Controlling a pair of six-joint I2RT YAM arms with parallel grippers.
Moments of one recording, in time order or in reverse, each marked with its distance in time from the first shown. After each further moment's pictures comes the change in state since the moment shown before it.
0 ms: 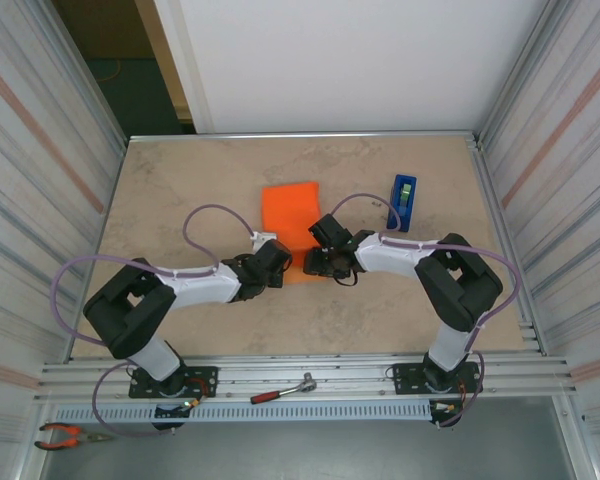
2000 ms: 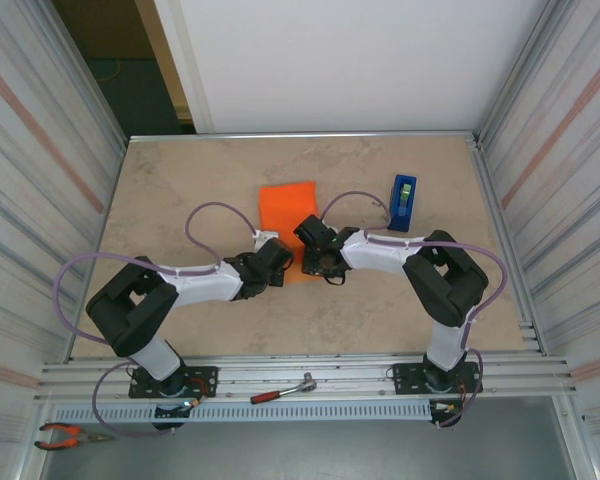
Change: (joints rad) left arm 0.000 0.017 0.021 -0.005 -0.007 0.026; right arm 0.058 0.081 0.116 -0.109 0.123 0.100
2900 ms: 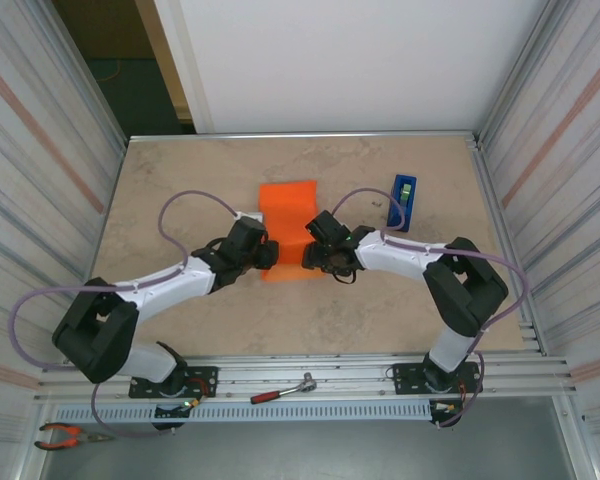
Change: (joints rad) left arm 0.159 -0.216 -0.001 -0.016 0.213 0.106; right arm -0.037 -0.127 -0.063 0.000 -0.022 -0.004
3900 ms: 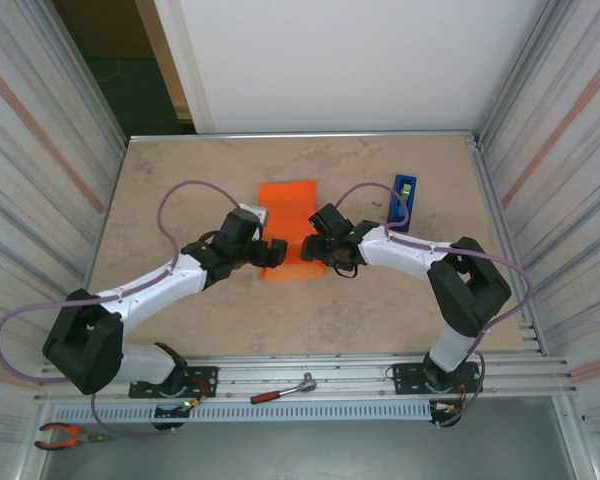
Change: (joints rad) left arm 0.018 -0.058 0.081 -0.117 0.080 0.165; right arm -0.037 0.011 0.025 0.002 -0.008 -0.006
